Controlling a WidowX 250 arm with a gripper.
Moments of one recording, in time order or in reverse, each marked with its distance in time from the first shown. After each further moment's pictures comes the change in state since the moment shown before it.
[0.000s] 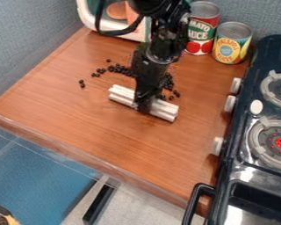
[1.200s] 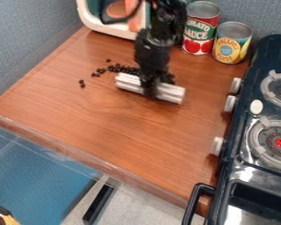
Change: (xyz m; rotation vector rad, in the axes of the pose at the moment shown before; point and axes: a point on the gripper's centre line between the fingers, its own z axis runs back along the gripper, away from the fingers) arm 0.019 -0.016 0.023 -0.030 0.075 0.044
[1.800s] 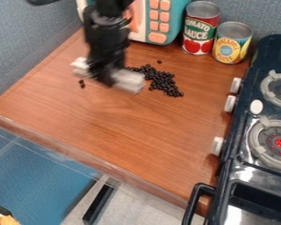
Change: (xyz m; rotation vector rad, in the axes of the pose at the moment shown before) arm 0.064 0.055 0.025 0.006 -0.029 -0.076
